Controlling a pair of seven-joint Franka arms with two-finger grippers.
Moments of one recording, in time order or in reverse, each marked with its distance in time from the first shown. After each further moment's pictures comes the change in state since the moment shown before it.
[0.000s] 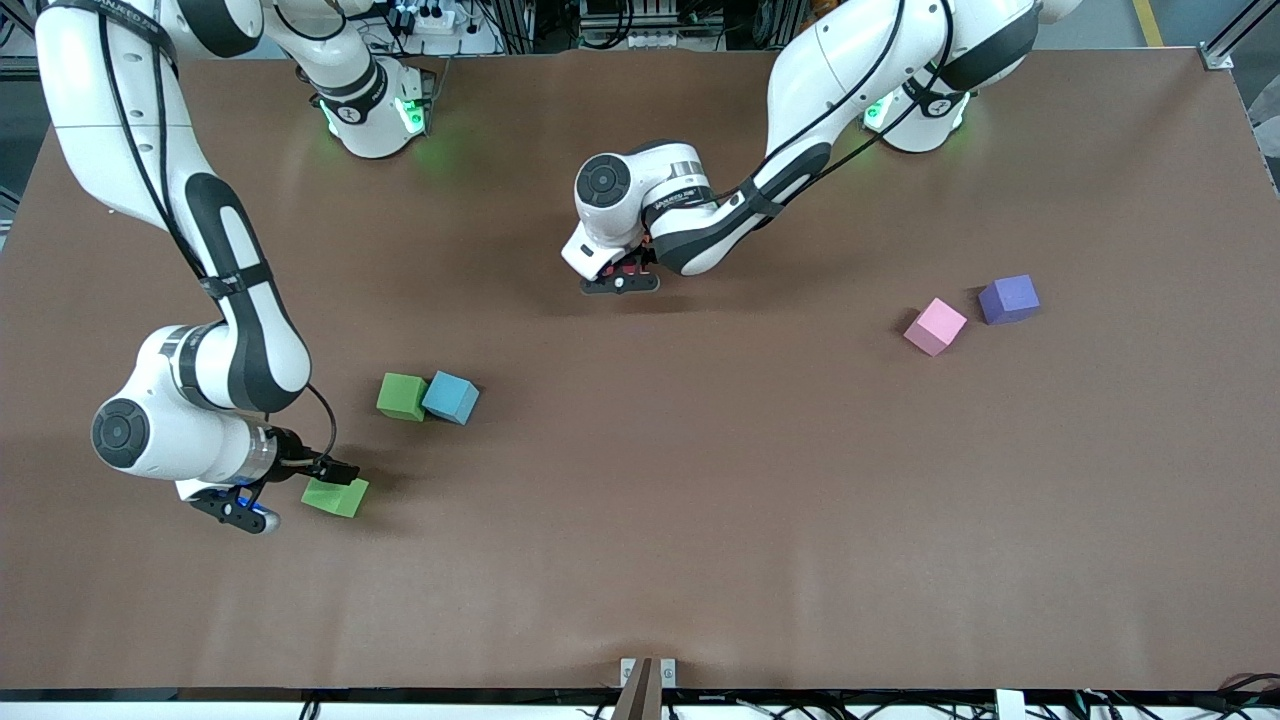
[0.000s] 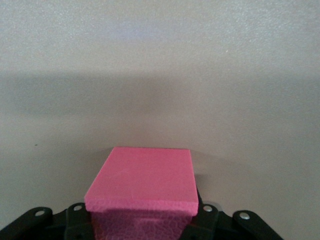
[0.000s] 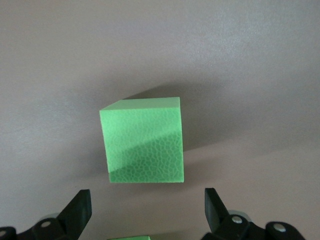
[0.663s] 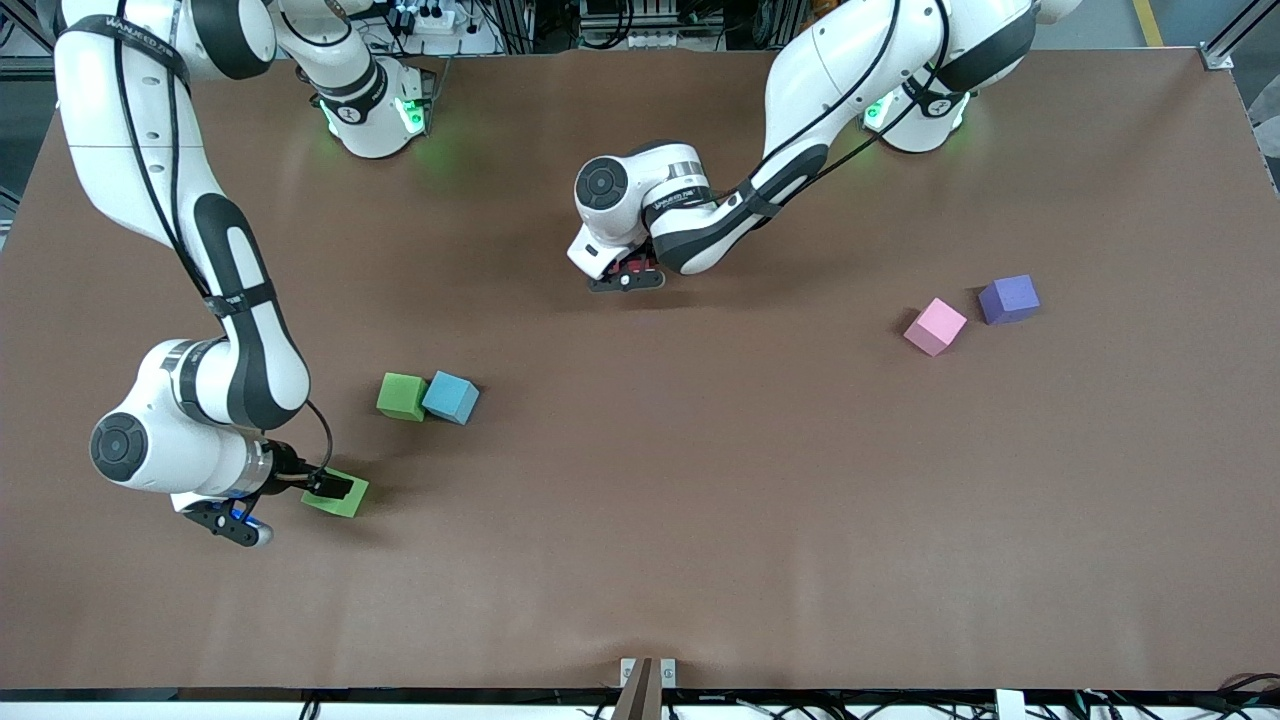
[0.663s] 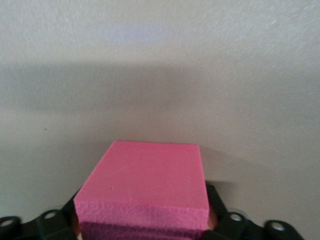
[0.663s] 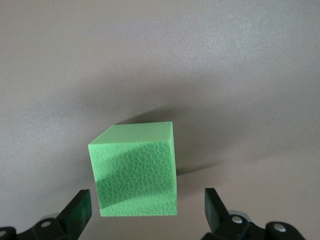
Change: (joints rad) left arm -0.010 0.010 0.005 -0.018 -0.002 -0.033 -0.051; right arm 0.040 0.061 -0.064 0.079 0.021 0.000 -0.009
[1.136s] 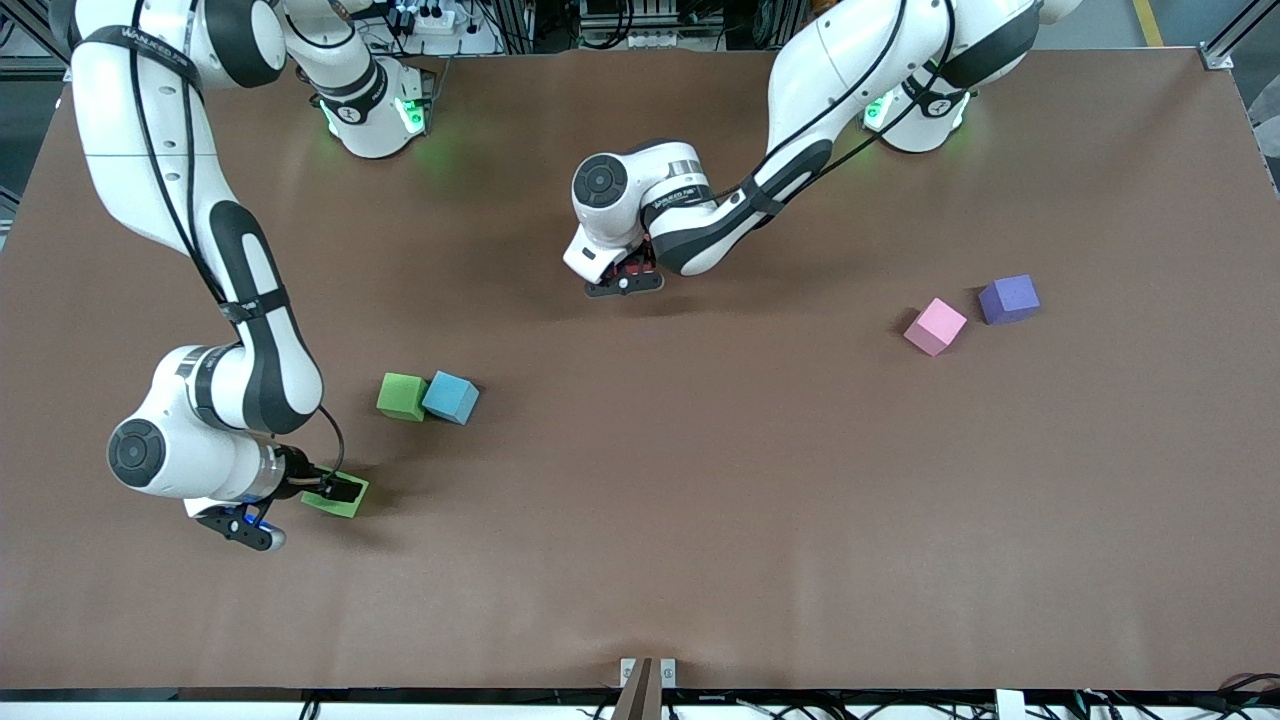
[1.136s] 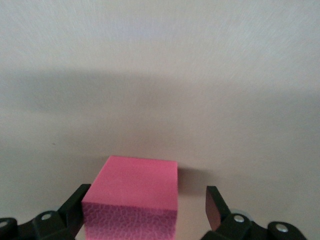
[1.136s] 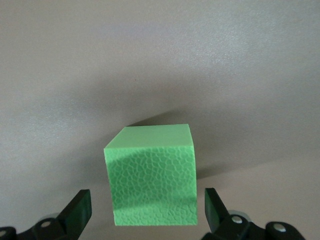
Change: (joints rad) left arm 0.009 -0.042 0.001 0.061 0.000 -0.026 -0.018; right arm 0.045 0.034 -0.032 0.034 0.022 0.000 -0.001
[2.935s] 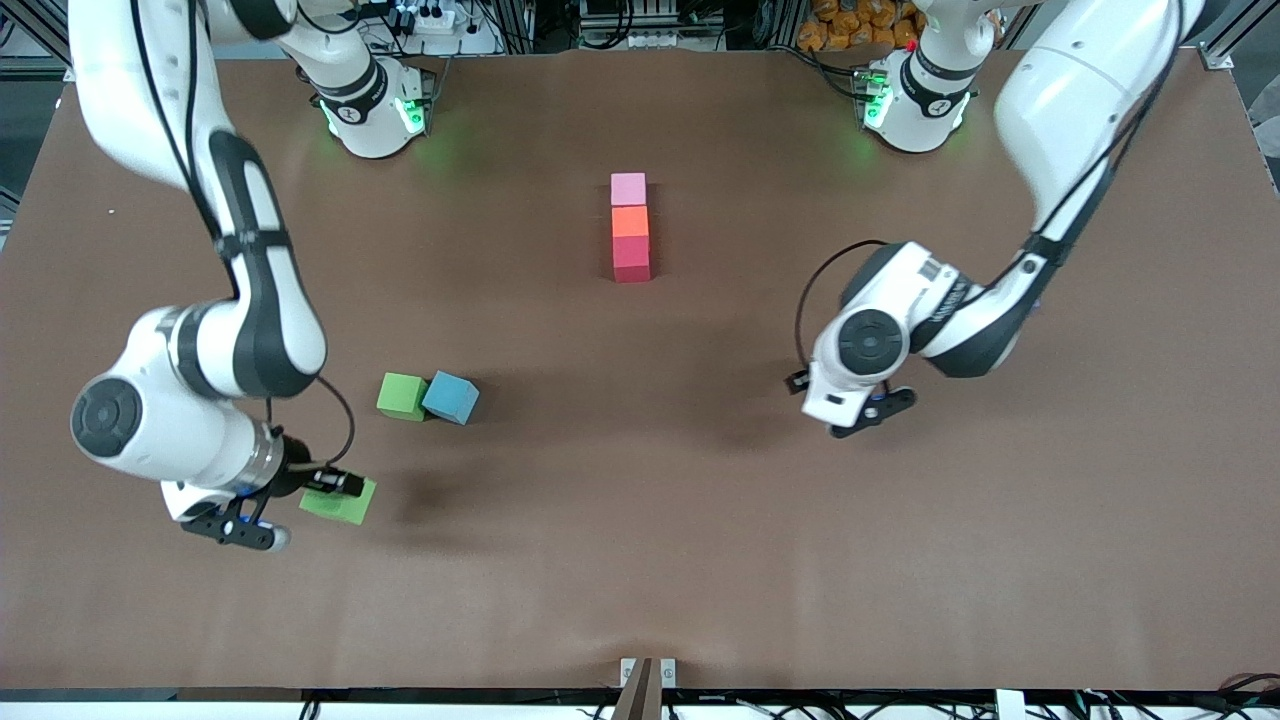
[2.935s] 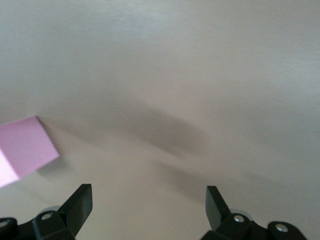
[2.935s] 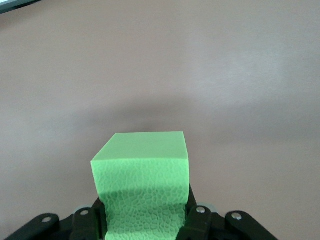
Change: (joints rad) left arm 0.639 -0.213 0.013 -0.192 0.006 -0.164 0.272; right arm 0.169 -0.219 -0.047 0.007 0.012 -0.111 -0.055
